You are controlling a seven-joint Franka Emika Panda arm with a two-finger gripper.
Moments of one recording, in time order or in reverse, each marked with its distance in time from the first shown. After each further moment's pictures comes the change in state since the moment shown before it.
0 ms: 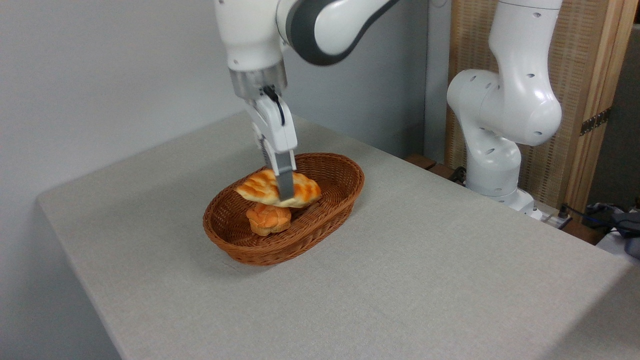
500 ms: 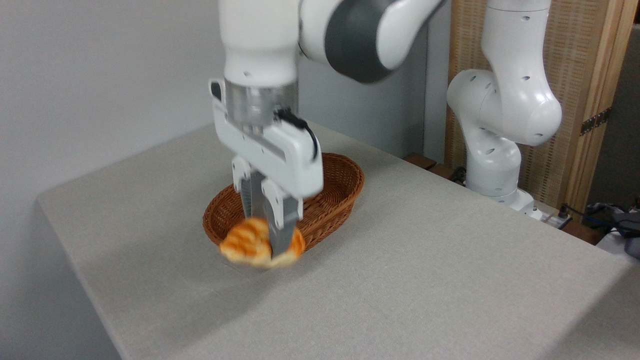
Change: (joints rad) arm 0.006 0.156 0.314 0.196 -0.016 0.098 0.061
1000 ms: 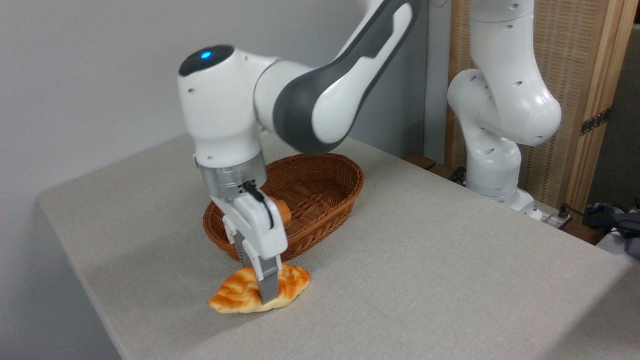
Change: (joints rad) arm -0.019 0.210 -0.078 0.016 0.067 0.067 -0.010
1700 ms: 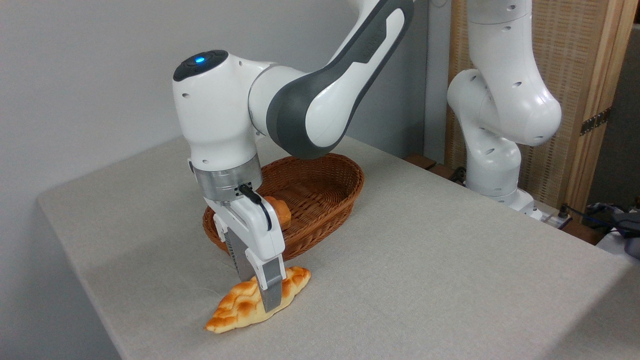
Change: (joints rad) arm 0.006 0.011 -0.004 0.013 0.004 0.002 -0.037
